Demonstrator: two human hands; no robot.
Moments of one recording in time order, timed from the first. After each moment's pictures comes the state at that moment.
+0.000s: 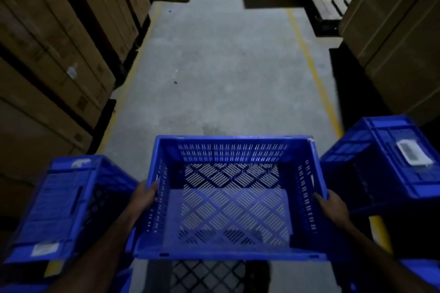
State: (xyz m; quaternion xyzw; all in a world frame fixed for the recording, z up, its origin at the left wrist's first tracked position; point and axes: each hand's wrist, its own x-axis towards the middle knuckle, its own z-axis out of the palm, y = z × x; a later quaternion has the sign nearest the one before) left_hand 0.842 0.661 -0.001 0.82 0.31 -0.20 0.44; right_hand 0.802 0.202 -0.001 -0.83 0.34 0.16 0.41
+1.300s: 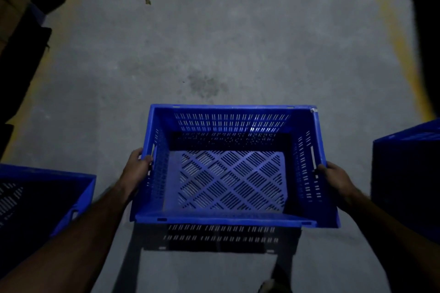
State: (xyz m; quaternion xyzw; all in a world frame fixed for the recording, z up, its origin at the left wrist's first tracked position) left_hand 1.023 0.650 -0.391 0.76 0.40 -0.19 0.48; right_hand 1.002 0.197 -0.382 -0.71 0.43 0.19 0.52
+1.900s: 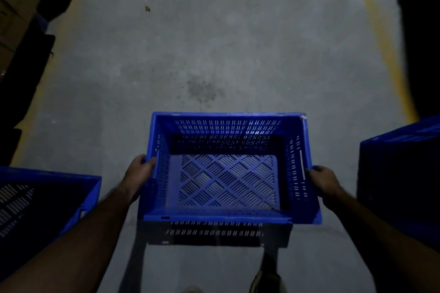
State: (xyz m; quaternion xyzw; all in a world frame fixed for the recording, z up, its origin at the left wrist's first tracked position) left_hand 1.017 0.648 -0.358 0.76 0.40 -0.22 0.47; right_hand 0.997 0.197 -0.368 -0.75 0.43 0.23 0.45
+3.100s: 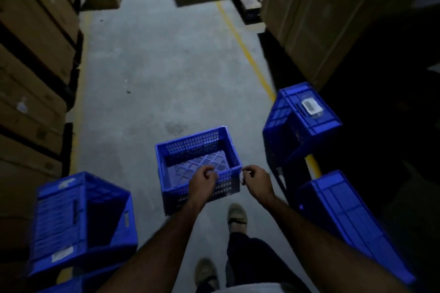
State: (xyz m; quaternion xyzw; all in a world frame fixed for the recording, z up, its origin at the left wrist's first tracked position) left_hand 0.721 0.458 0.143 0.87 0.07 -0.21 0.45; right_hand 0.675 0.301 0.135 -0.81 0.33 0.06 0.47
